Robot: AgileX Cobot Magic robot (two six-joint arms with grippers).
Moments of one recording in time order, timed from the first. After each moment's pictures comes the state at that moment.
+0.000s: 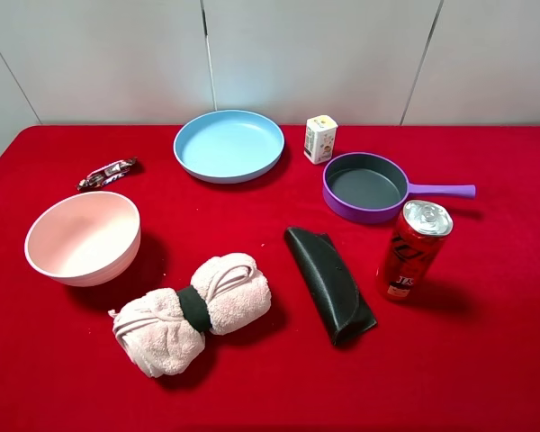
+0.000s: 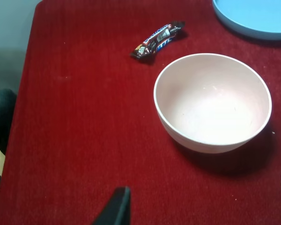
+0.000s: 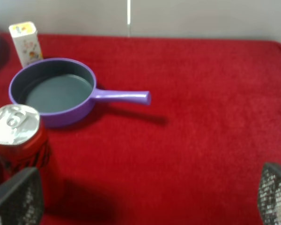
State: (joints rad) left arm -0.08 -0.01 -0.49 0.01 1.06 0.03; right arm 0.06 0.06 -0.50 -0.03 1.01 -0.02
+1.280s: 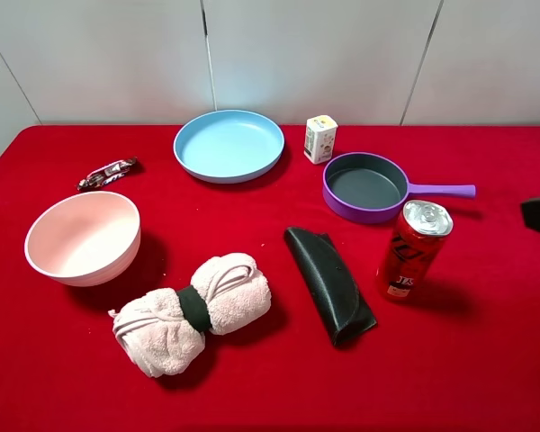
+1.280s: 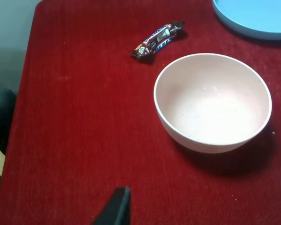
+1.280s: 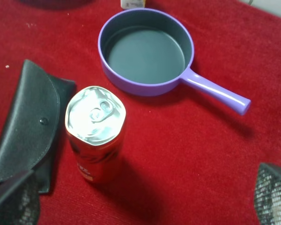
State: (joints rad) left arm -0.08 -0.01 -0.49 0.01 1.06 0.03; right arm 0.06 0.62 -0.61 0.30 0.88 -0.57
